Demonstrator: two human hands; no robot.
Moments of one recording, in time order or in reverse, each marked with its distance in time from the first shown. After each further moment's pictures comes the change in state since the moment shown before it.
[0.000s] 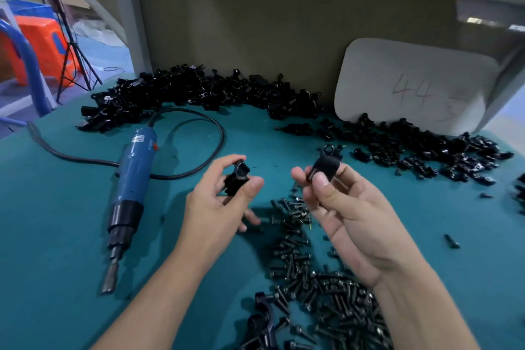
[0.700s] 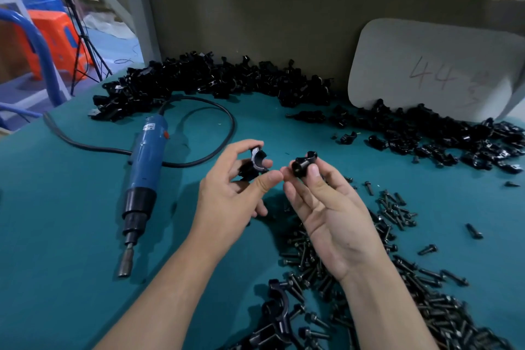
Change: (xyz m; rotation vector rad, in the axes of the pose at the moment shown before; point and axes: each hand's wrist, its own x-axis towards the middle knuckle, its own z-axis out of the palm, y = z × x) left_hand -0.002 0.002 -0.001 0.021 -0.032 0.053; right_hand 0.010 0.047 0.011 0.219 0.080 0.059
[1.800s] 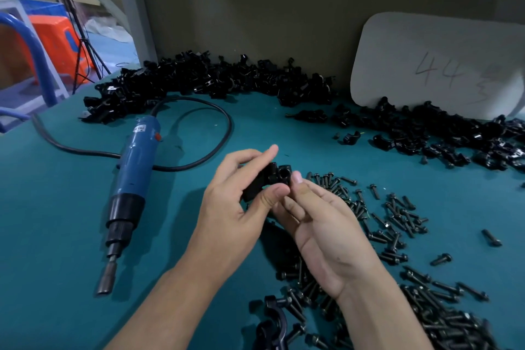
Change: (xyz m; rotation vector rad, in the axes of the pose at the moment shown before) left_hand -0.001 -0.017 0.005 0.332 -0.037 0.354; right_hand 0.005 0.013 0.001 -0.088 -0.003 0.097
